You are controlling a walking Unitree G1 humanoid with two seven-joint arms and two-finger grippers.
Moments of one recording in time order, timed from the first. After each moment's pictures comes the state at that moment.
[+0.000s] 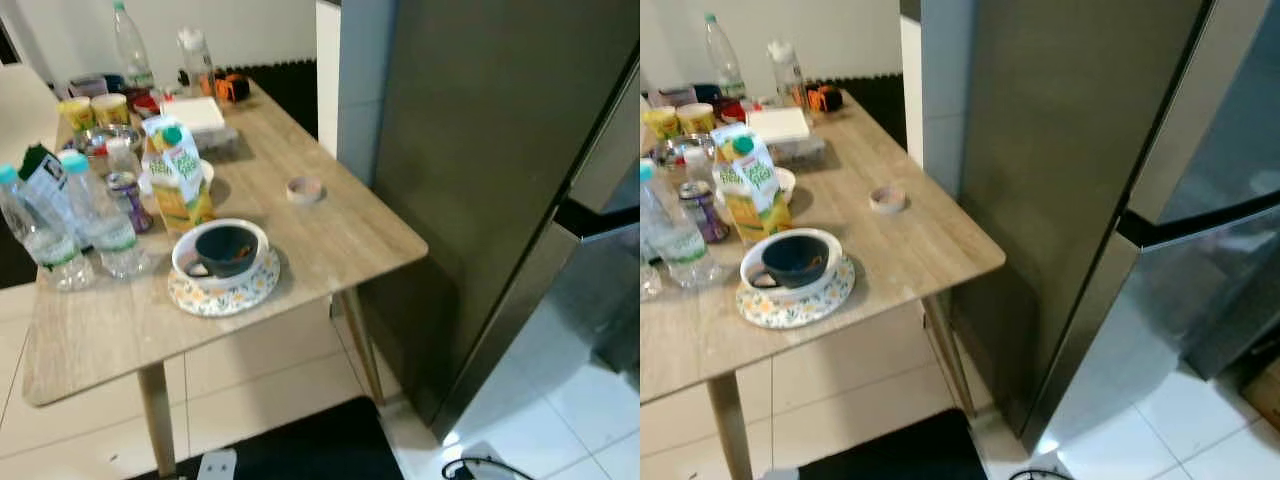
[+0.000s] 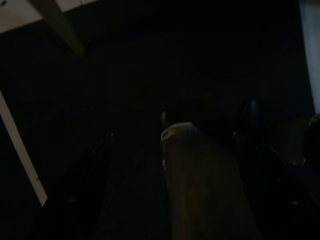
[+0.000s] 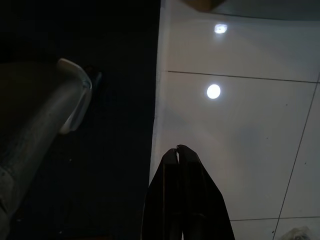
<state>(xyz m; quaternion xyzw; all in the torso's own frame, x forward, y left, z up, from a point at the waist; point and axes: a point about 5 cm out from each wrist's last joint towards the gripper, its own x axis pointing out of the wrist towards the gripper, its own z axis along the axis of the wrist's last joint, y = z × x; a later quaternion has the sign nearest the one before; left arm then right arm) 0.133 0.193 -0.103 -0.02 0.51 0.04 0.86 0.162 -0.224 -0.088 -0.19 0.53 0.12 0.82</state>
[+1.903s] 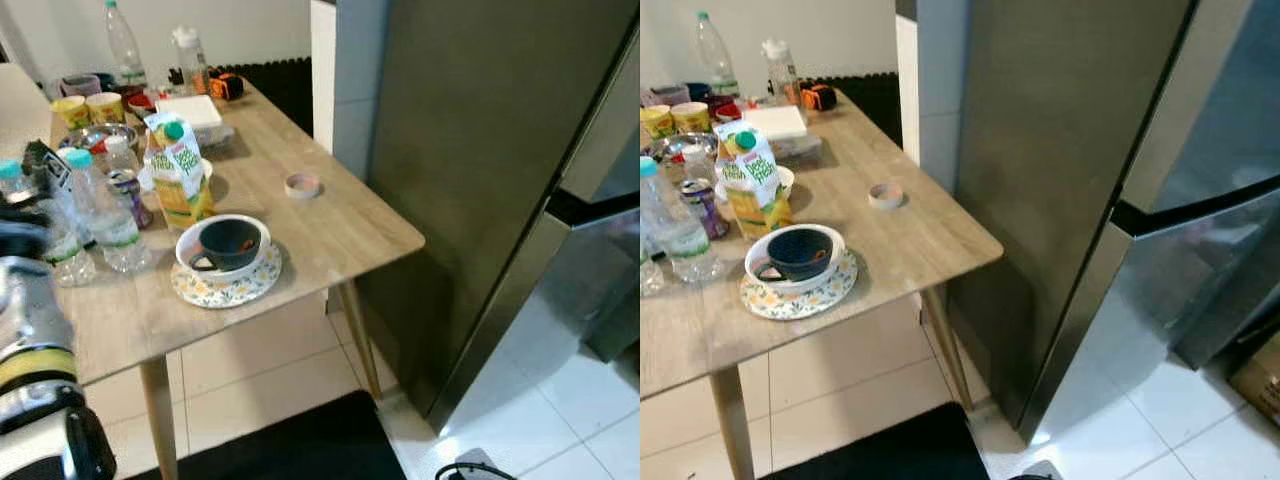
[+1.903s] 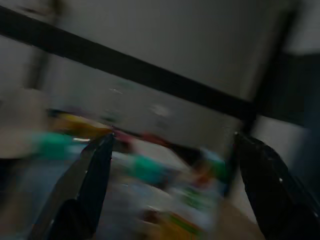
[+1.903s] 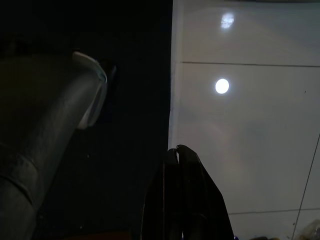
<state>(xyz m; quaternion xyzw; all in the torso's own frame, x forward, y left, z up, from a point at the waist) 0.319 0.347 0.243 -0.11 -0.30 0.04 0.95 0.160 -0.213 -0.091 -0.17 0.54 0.12 0.82</state>
